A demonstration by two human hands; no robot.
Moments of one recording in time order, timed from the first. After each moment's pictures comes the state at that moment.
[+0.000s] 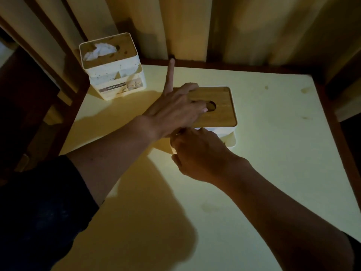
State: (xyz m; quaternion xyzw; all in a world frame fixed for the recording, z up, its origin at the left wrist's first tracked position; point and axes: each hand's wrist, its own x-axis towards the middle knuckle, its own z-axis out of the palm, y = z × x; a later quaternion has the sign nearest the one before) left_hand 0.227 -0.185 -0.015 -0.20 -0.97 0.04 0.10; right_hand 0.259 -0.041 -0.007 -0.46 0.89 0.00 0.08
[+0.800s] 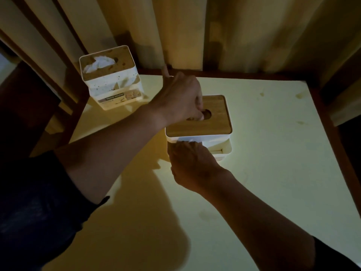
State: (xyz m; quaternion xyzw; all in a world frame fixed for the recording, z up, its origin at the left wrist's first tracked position) left_hand 0.197 -0.165 0.031 -0.04 -0.99 -0.10 0.04; right_hand 0.263 -0.046 -0.029 -0.44 0.89 -0.01 0.10
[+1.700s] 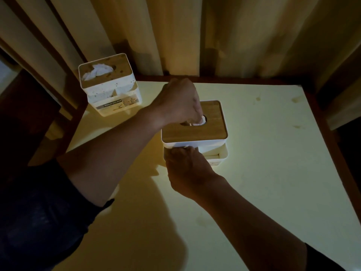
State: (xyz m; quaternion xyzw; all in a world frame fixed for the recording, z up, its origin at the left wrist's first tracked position) left_hand 0.193 -0.162 0.035 0.00 -0.97 -0.26 -0.02; right_hand 0.263 -0.048 -0.049 -0.47 0.88 0.06 0.05
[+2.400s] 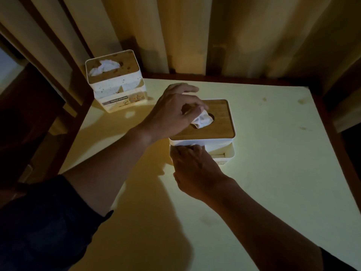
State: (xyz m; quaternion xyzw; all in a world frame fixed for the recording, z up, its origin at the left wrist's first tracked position) left_hand 0.214 -0.192 -0.015 -0.05 -0.94 -0.31 0.09; right_hand 0.265 -0.044 -0.040 -0.46 0.88 0.00 0.09
